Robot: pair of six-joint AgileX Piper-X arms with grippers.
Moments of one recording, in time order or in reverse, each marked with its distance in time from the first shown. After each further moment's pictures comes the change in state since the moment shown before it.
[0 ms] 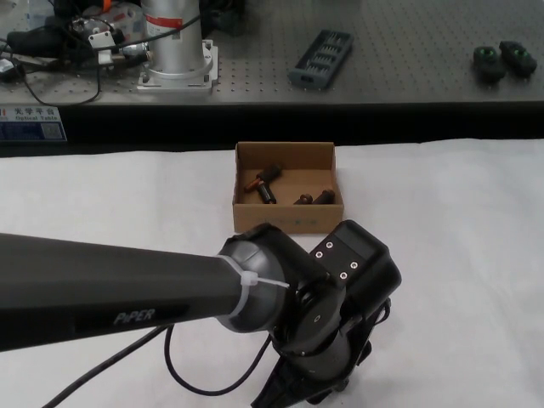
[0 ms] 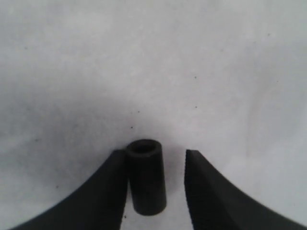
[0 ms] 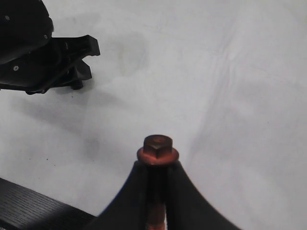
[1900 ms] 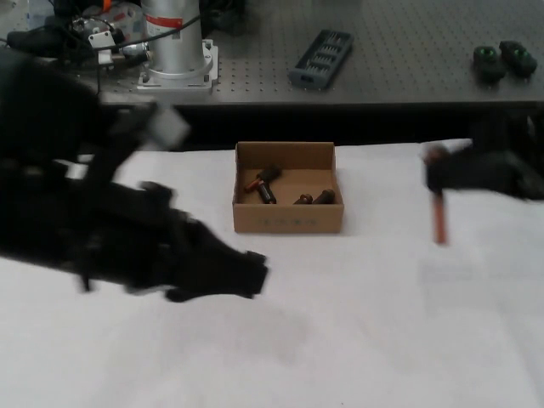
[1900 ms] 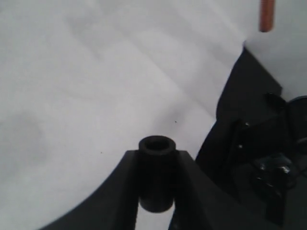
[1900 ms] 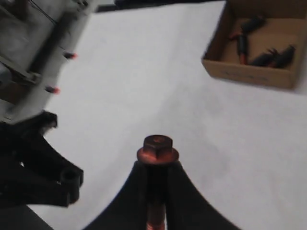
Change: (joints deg) left arm 29.6 -41.6 18.9 -0.3 57.2 87.6; right arm -0.1 14.6 0.0 -39.5 -27.6 24.6
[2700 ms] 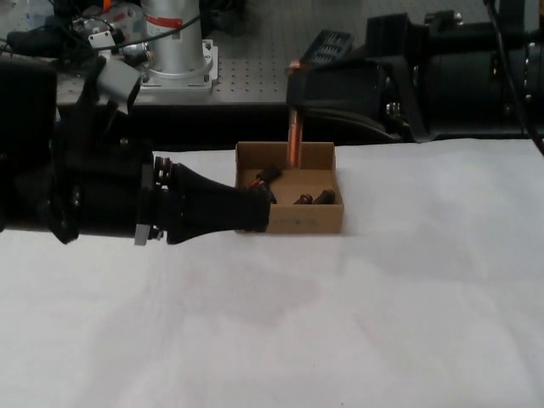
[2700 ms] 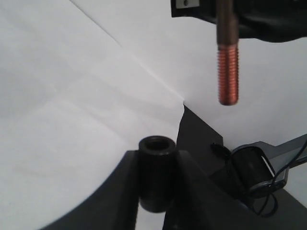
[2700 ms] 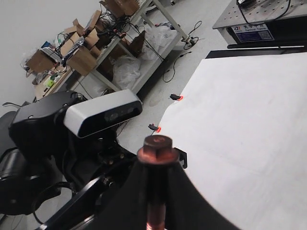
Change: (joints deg) left arm 2.6 5.9 1.6 -25.8 8.4 -13.6; right arm 6.3 7.6 0.2 -24.3 -8.0 9.5
